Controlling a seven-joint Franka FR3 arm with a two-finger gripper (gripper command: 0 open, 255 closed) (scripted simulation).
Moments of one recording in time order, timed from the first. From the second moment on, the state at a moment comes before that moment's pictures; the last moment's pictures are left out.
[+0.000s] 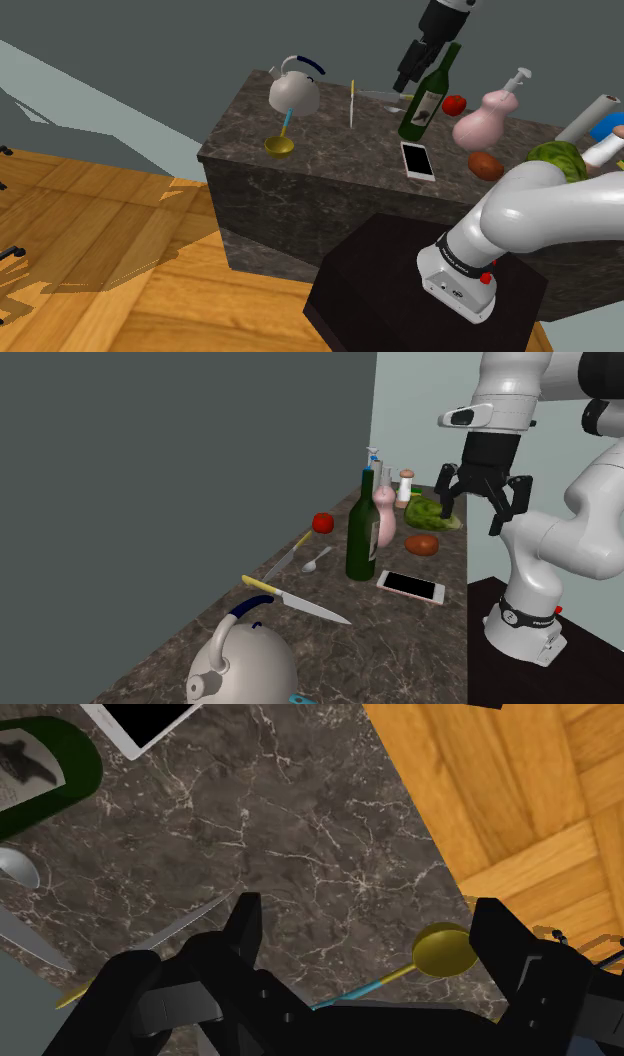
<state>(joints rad) 0.01 -0.79 -0.01 -2.38 0.05 1.69 -0.13</state>
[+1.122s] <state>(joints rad) -0.03 -0.52 -0.34 -2.36 -0.12 1.91 -0.63</state>
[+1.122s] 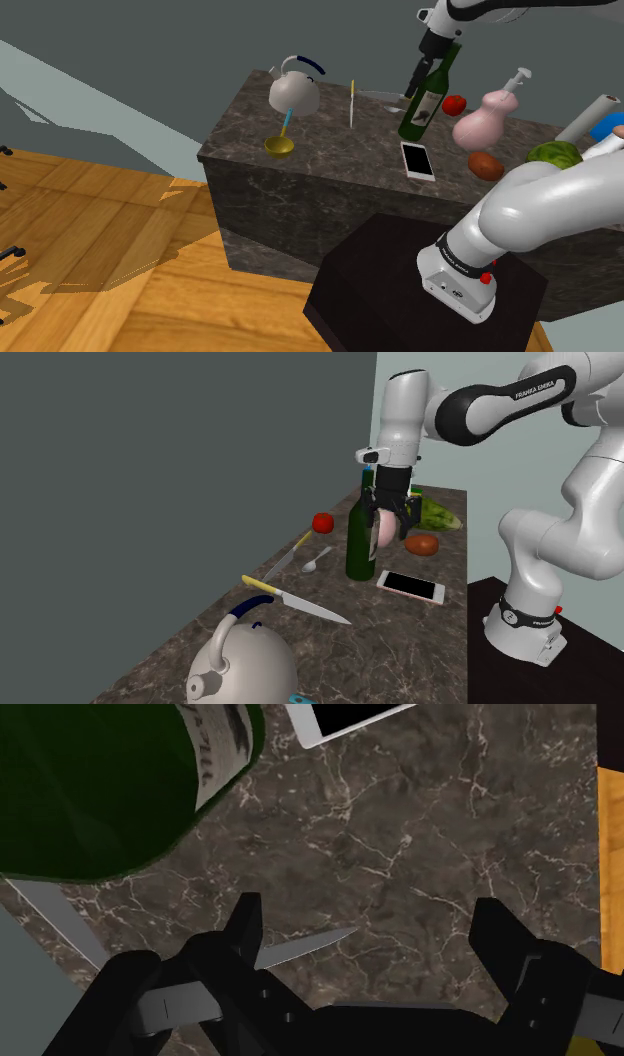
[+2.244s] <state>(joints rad) -0.05 0.15 -0.60 -1.95 0.11 2.07 -1.28</state>
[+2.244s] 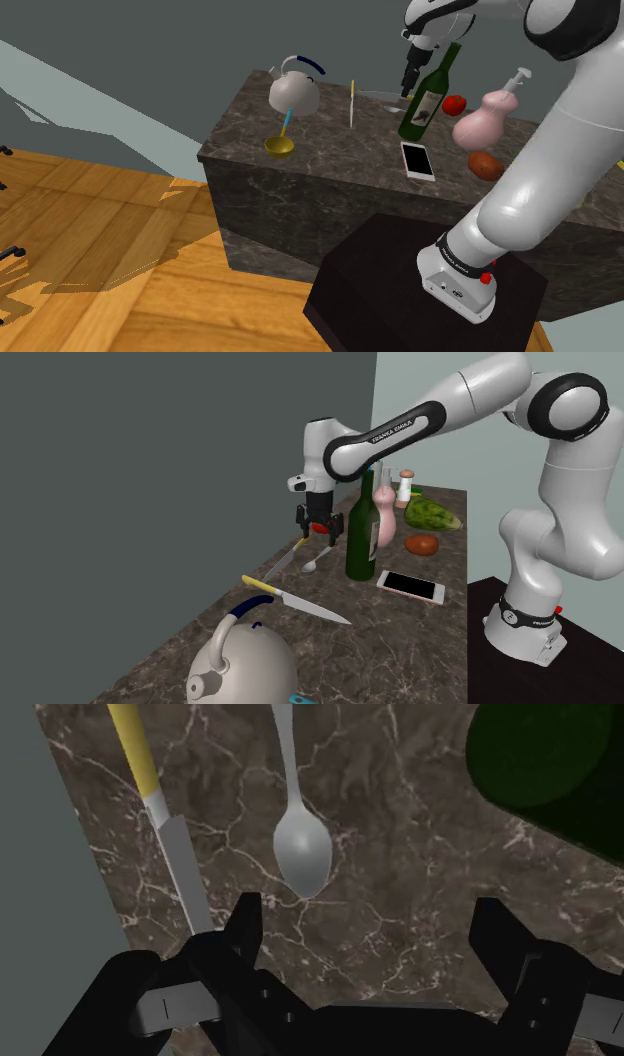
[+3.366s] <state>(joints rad) -0.24 0.60 -0.52 -1.56 0.31 2.07 -1.56</state>
